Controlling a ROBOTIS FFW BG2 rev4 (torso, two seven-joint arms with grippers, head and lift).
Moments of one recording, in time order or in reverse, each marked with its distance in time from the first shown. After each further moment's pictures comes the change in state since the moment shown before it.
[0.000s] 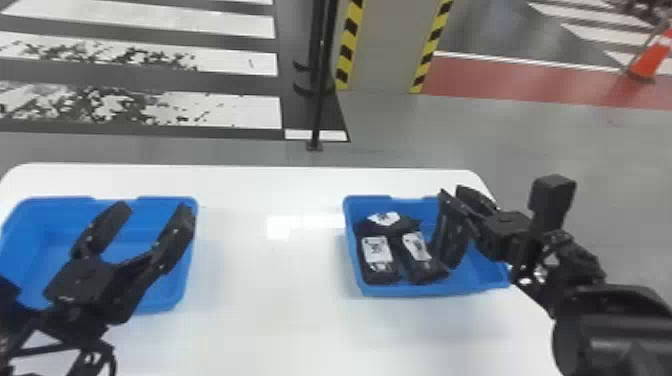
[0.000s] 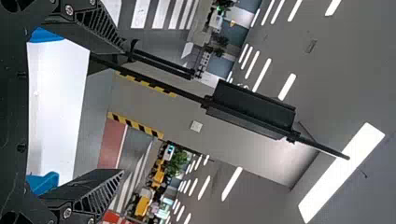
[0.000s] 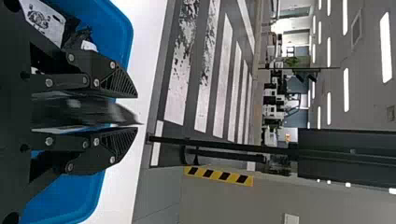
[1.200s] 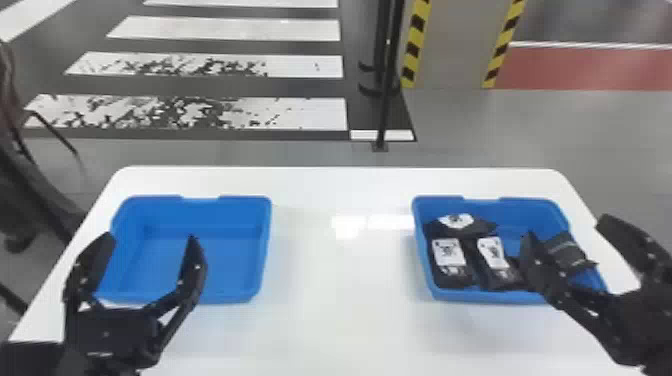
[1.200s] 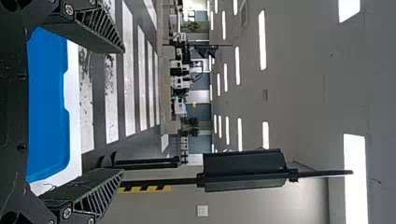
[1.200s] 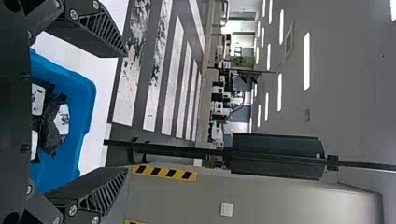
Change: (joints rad) left arm 0.256 -0.048 0.070 -0.126 -0.417 -0.275 0.317; right arm 0.581 0.148 0.002 -0.584 -0.025 -0.236 -0.155
